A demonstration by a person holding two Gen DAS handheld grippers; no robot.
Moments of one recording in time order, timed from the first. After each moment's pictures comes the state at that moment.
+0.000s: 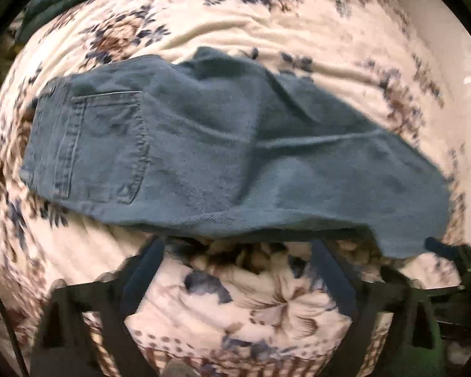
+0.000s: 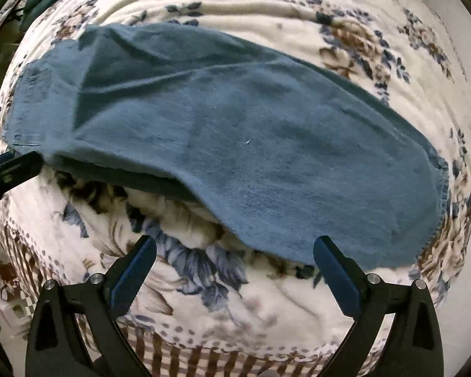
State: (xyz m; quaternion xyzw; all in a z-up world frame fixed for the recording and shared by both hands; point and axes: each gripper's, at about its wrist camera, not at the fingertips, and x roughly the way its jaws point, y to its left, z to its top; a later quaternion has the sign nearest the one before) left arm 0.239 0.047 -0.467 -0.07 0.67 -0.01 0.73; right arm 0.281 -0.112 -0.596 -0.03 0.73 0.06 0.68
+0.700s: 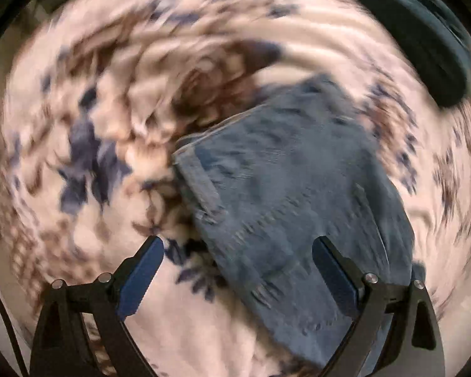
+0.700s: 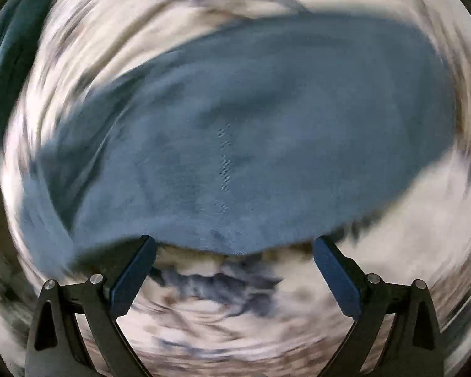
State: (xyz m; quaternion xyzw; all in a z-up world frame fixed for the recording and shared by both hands) left arm 0.248 0.346 -0.539 -0.37 0.60 0.28 0.65; right arm 0.277 -0.213 -0.635 0.32 0.71 -0.12 0.62
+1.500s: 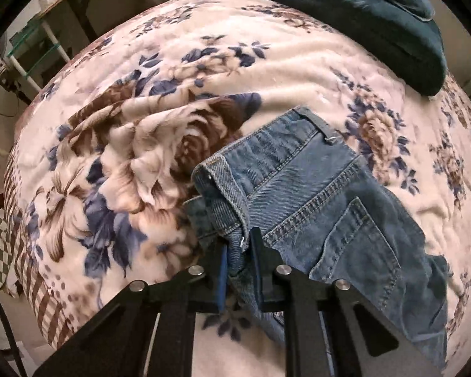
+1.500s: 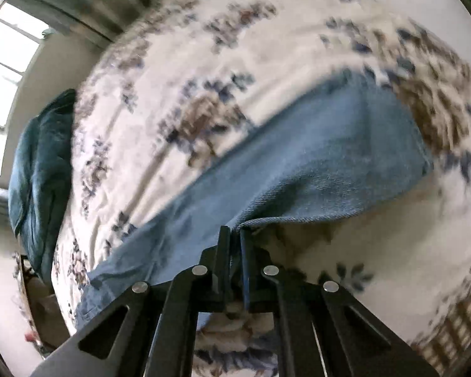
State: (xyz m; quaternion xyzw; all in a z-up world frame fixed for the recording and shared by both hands) left arm 0.254 0.323 -0.523 -0.23 0.56 0.28 0.75; right arm 0.294 -0.258 -0.565 0.37 0.50 -0.17 0.76
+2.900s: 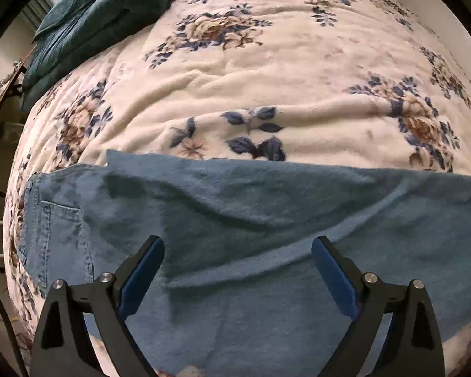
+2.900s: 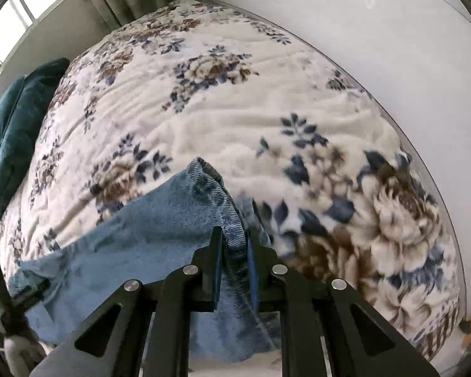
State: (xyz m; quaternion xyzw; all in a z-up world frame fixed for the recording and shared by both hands) left arm 0.323 -0.061 -0.534 0.06 0.61 0.04 0.79; right arm 0.337 -0.482 -0.532 0.19 0.54 -0.16 0.81
